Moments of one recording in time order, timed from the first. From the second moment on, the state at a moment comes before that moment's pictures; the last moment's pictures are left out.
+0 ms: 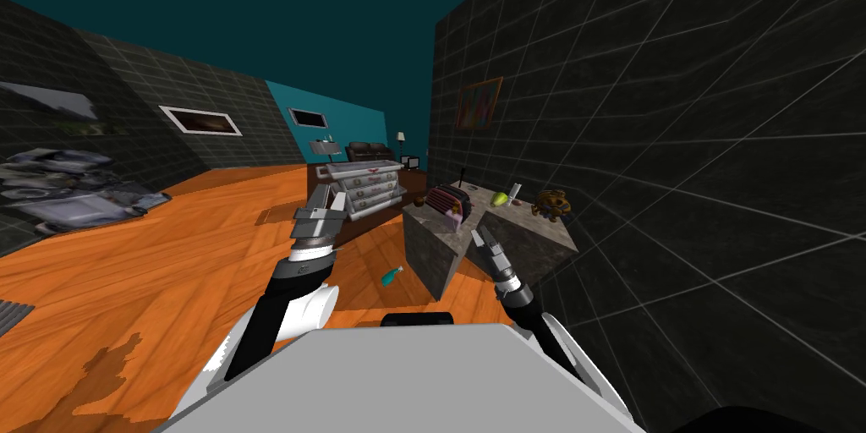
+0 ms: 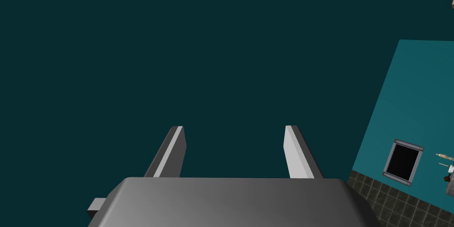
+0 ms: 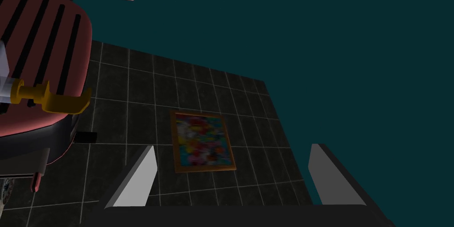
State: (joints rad) left arm 0.46 0.02 0.02 -2.38 -0.11 -0.43 0.05; right arm 0.62 -0.45 0.12 -2.21 0.10 -0.56 -0.10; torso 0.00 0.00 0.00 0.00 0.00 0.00
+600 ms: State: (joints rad) left arm 0.46 0.02 0.02 -2.38 -0.11 -0.43 0.05; right arm 0.65 -0.62 0.15 -2.18 0.13 -0.56 -0.12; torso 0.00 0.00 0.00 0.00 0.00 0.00
